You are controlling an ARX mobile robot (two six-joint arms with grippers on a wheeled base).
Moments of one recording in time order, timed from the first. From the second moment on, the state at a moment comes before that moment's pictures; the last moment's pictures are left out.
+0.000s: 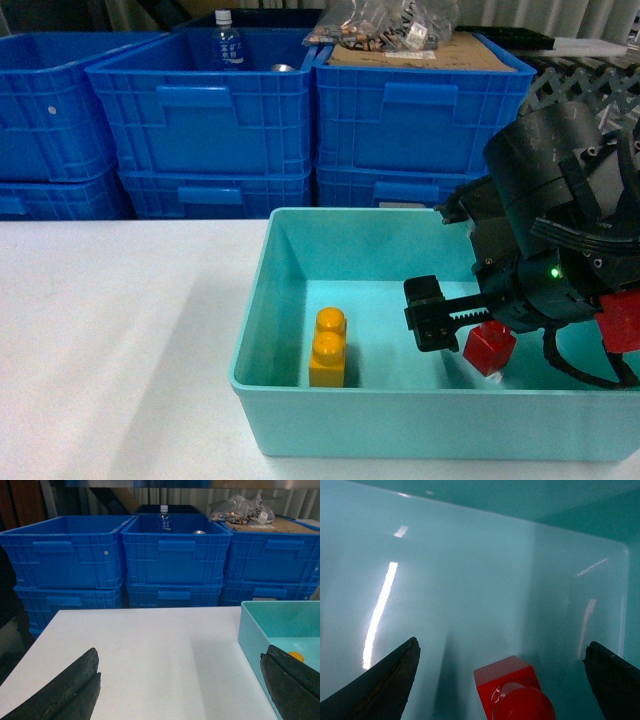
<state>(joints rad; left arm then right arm) 0.00 0.01 0.02 0.00 0.00 0.00 0.32 2.08 1.09 0.11 0.18 0.08</state>
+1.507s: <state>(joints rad) 0.00 0.01 0.02 0.00 0.00 0.00 0.13 0.91 0.21 0.69 0.14 0.02</state>
